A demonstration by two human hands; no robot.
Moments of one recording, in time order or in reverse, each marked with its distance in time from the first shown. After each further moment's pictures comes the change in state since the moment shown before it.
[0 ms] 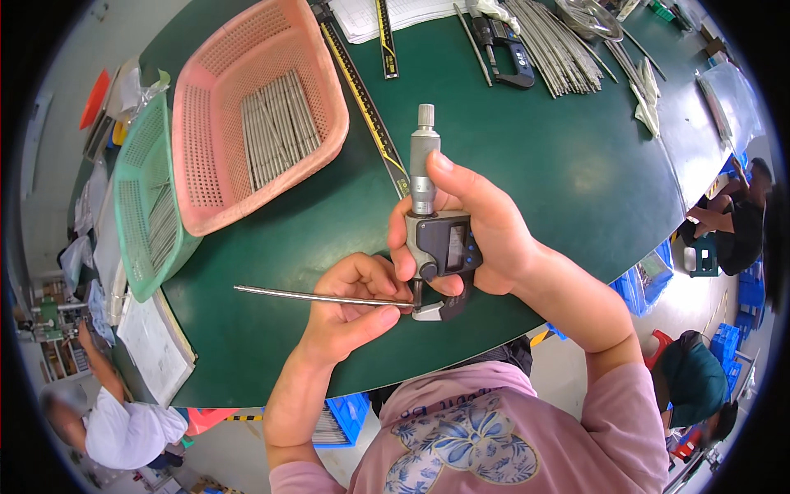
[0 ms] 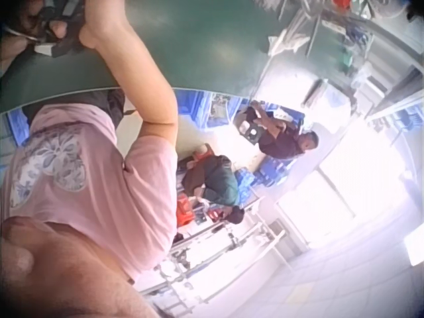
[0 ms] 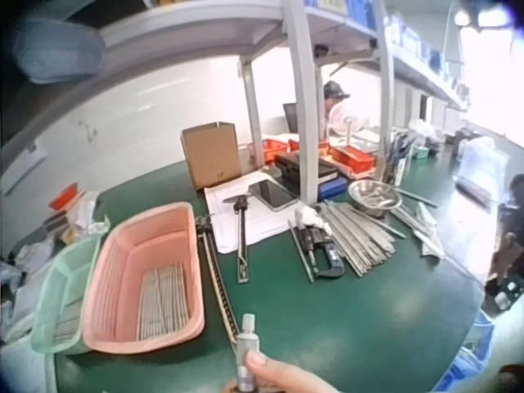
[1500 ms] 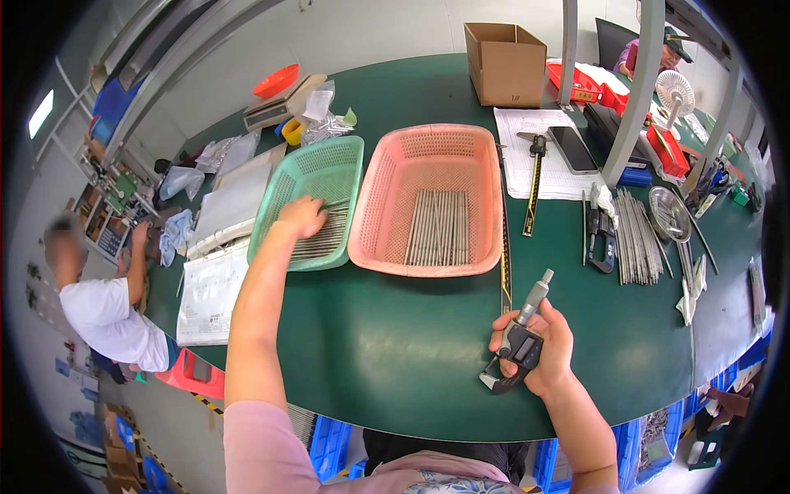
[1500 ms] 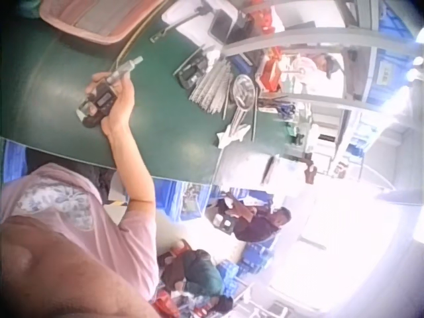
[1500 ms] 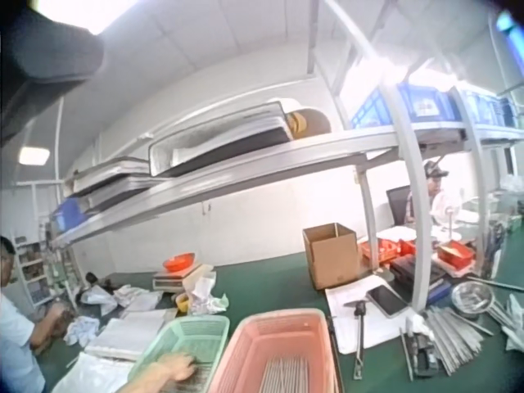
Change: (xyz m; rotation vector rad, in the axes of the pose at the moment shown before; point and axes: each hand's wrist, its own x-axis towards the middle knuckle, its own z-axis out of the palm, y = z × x) left_hand 0.004 0.201 -0.221 2.087 0.720 -0.527; right_hand 0.003 0.005 0.007 0.014 0.066 -0.097
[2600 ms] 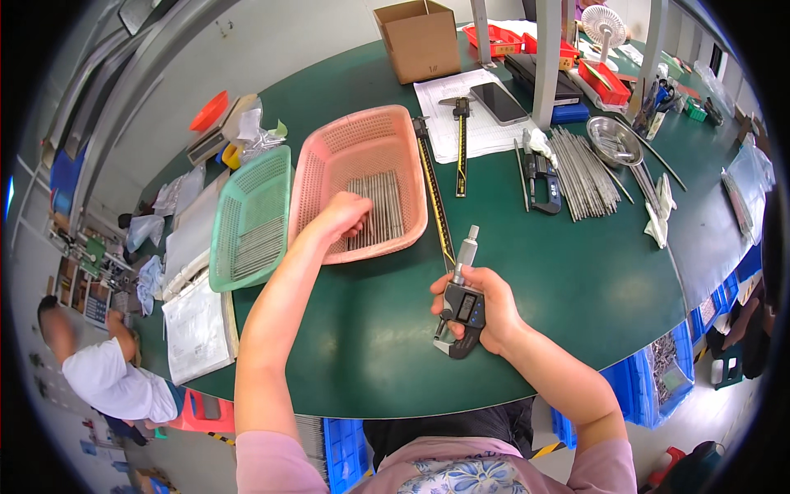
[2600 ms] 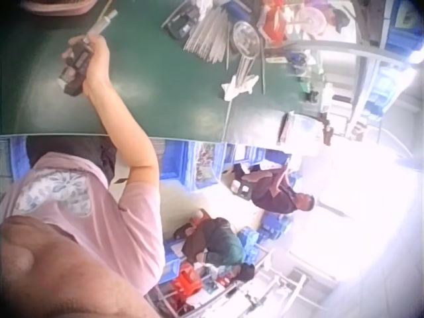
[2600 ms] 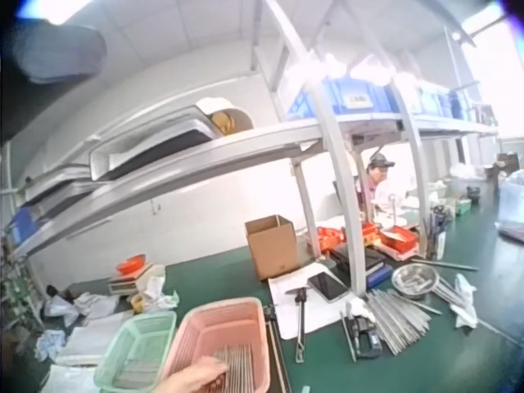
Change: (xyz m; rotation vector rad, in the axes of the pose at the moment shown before) left_hand -0.006 0.171 -0.011 -1.051 -0.285 0.007; right_hand 0.002 0.010 -0.001 -0.044 0.034 0.029
